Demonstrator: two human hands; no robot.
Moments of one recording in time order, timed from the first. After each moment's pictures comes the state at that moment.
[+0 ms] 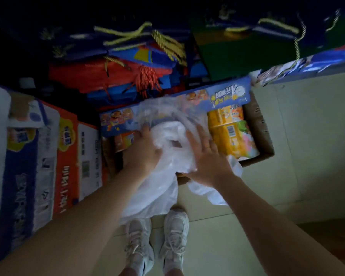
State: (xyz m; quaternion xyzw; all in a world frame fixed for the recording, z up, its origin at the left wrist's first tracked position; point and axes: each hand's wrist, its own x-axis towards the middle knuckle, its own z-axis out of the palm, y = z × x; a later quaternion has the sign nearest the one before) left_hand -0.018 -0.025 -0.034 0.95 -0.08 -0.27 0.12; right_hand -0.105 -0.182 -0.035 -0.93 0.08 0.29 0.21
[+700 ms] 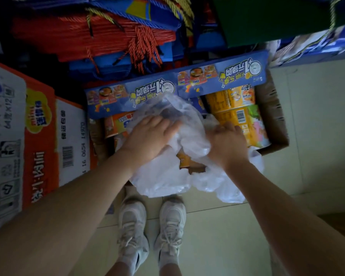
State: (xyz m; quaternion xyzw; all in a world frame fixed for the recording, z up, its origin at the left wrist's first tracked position) left_hand -0.016 -0.016 -0.086 0.85 -0.51 -0.08 0.02; right_hand -0.105 -0.207 -0.082 -0.98 0.08 0.19 0.02
